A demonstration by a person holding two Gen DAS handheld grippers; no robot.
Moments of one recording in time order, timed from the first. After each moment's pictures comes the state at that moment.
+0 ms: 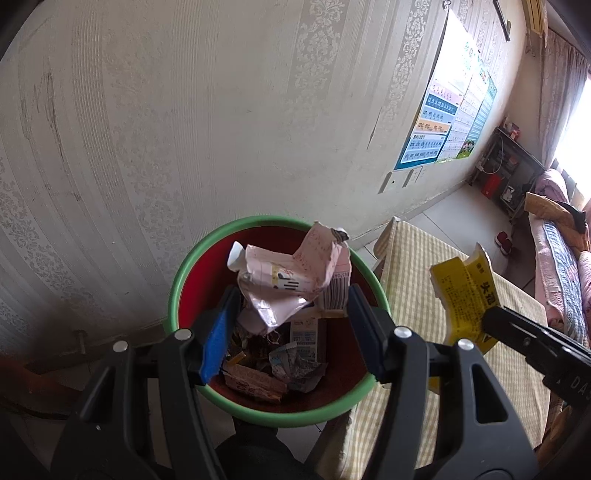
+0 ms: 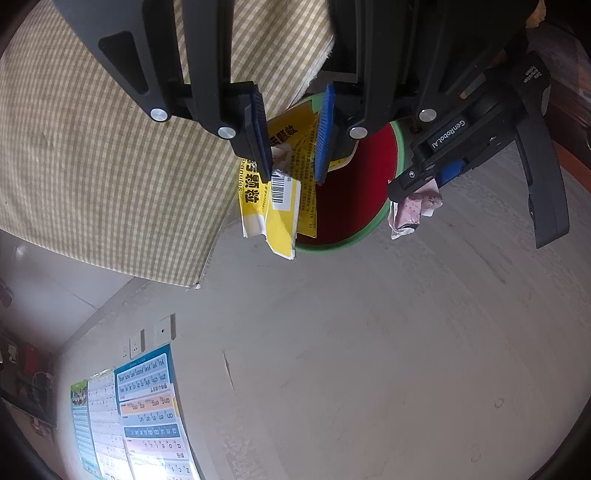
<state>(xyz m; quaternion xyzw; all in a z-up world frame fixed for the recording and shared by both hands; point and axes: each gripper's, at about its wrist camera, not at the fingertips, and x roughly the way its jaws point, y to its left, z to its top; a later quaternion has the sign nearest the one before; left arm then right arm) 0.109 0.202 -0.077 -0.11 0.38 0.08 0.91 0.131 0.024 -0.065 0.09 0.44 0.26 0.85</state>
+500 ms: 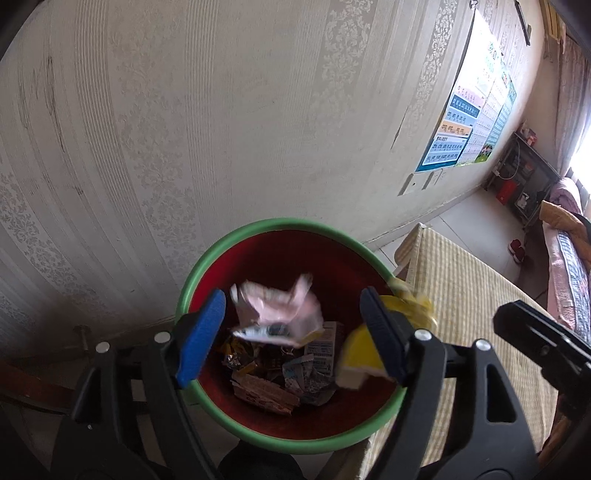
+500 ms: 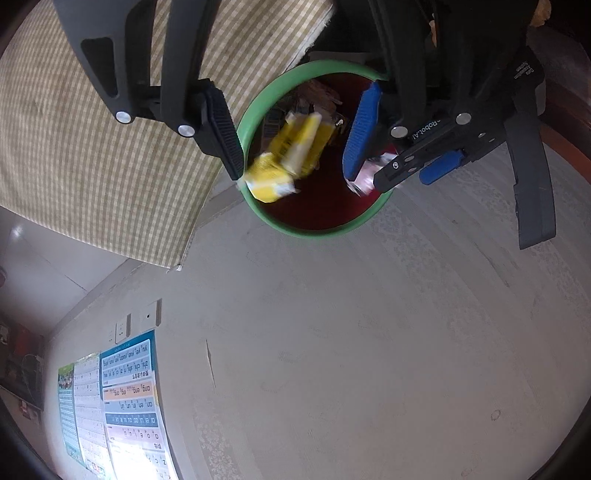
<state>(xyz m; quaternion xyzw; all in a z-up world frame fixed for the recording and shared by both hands) 0.131 0.218 -0.089 -0.12 0.39 0.10 0.91 0.148 0.047 -0.068 0.07 0.43 0.27 0.86</state>
